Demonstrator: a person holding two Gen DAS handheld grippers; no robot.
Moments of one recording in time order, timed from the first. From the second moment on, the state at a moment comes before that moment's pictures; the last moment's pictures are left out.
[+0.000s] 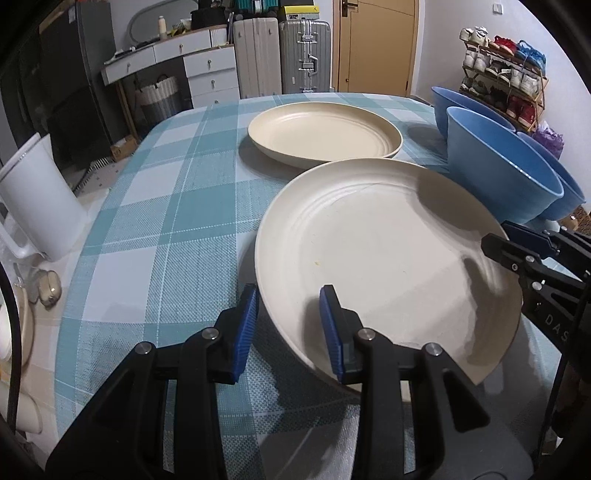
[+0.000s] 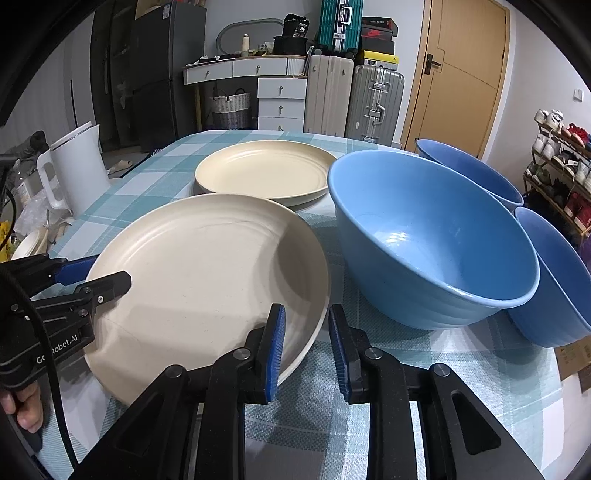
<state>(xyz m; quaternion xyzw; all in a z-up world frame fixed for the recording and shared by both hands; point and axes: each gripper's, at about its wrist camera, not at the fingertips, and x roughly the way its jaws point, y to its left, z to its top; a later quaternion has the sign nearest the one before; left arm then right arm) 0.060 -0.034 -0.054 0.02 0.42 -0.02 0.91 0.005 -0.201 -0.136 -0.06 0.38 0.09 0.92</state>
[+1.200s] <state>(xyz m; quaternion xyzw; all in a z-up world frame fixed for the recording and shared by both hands) 0.025 0.003 0.074 -0.07 0.33 -0.04 0.94 -0.021 -0.225 0.001 0.00 0.27 0.19 0.94</state>
